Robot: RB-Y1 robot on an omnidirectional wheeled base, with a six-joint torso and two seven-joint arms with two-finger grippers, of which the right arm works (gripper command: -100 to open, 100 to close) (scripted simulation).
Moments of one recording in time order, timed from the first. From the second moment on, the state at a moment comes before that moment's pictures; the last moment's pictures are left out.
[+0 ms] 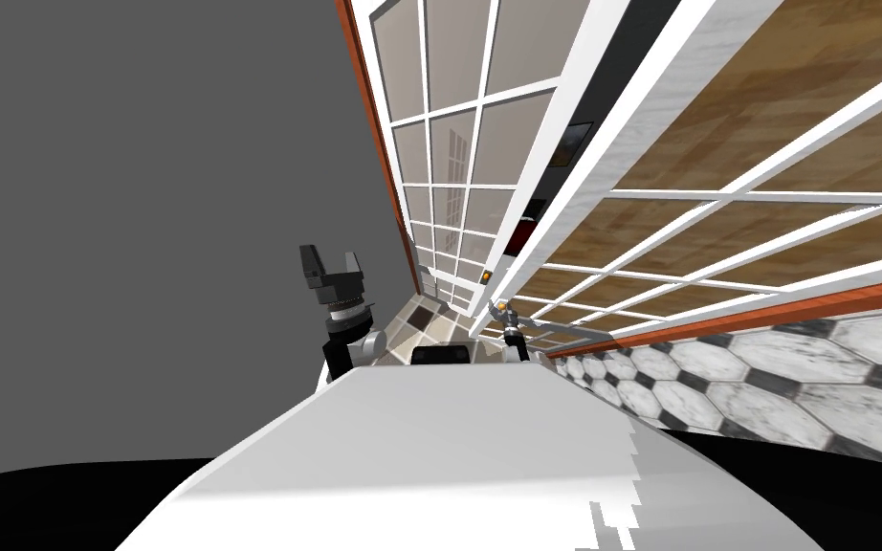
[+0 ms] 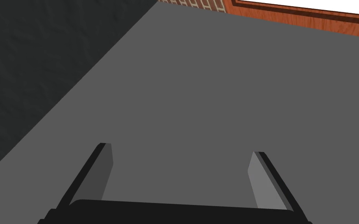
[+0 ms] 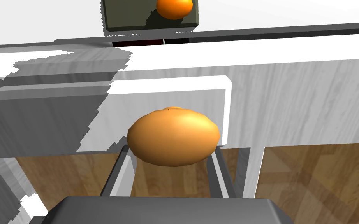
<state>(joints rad) -0.04 -0.29 -0.04 -0.56 -0.25 -0.92 -0.21</state>
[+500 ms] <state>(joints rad) -0.04 -0.29 -0.03 -0.57 -0.28 -0.91 -0.34</state>
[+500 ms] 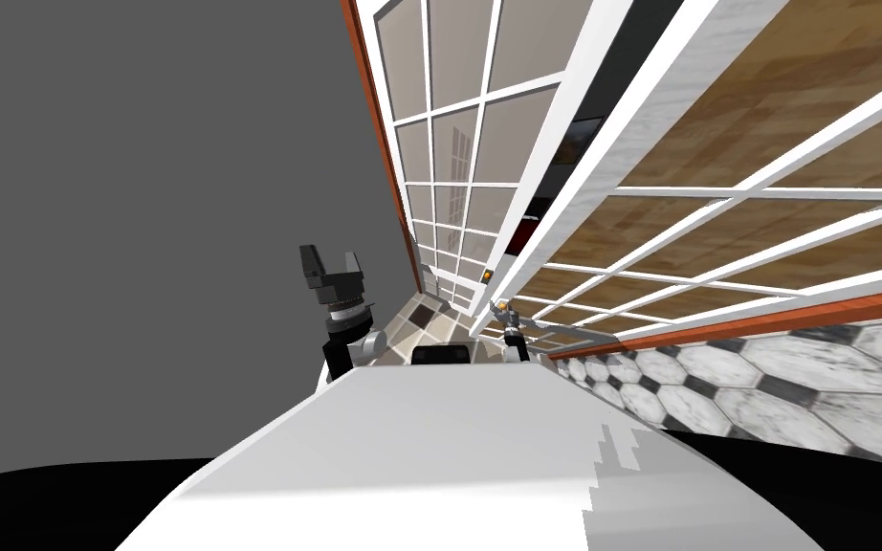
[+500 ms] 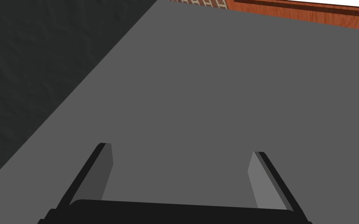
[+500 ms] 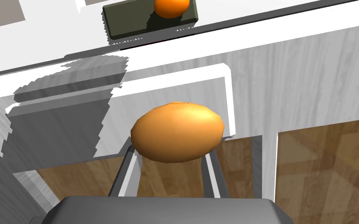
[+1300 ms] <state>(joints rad) -0.04 -0.29 -0.01 -0.57 -0.34 -0.90 -0.53</state>
